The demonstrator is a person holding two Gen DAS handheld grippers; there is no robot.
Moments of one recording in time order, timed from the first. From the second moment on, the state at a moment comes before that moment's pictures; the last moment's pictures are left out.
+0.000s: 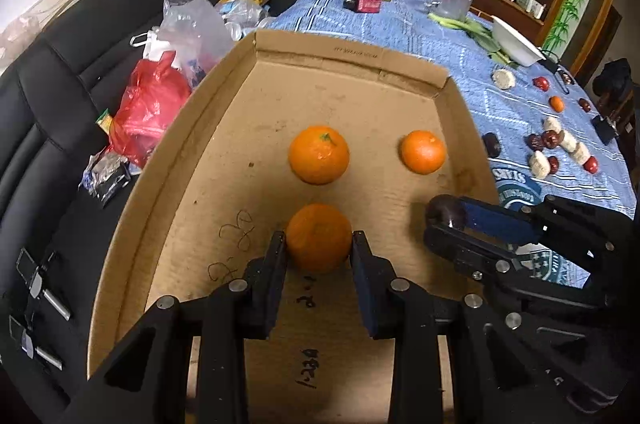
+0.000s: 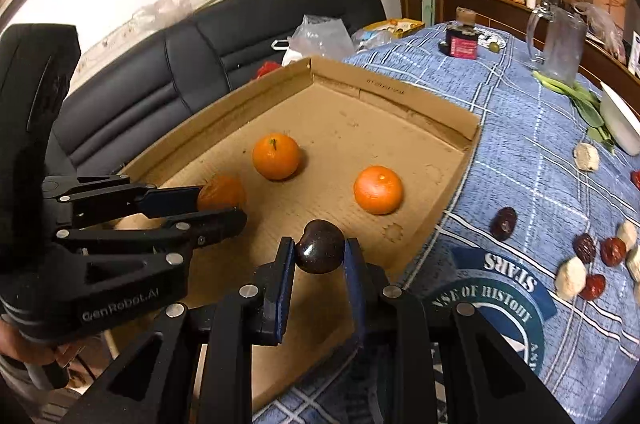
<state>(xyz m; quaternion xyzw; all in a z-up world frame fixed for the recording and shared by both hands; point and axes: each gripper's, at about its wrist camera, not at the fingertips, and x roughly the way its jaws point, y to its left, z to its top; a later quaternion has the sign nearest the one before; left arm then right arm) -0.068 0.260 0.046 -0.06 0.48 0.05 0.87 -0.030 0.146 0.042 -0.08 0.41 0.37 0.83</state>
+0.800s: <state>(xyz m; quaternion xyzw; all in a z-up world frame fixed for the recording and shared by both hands) -0.065 0.229 0.079 -0.06 0.41 0.10 0.90 -0.036 0.069 0.062 0.04 0.39 0.37 0.84</state>
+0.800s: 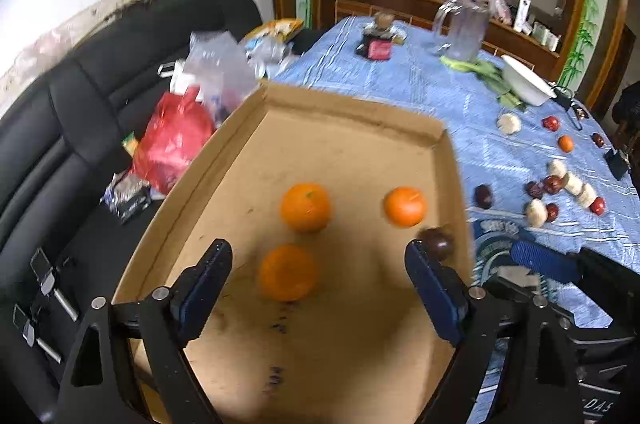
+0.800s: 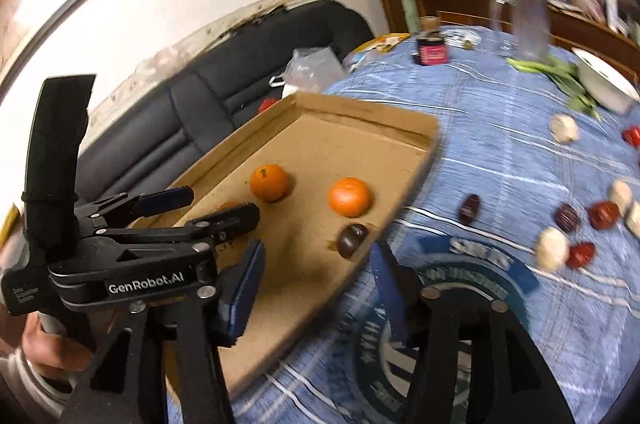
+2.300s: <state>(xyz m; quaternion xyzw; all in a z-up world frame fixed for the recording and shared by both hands) 0.014 0.074 0.052 -0.03 0.48 -0.06 0.88 0.034 -0.055 0.023 -0.06 0.41 0.24 0.88</state>
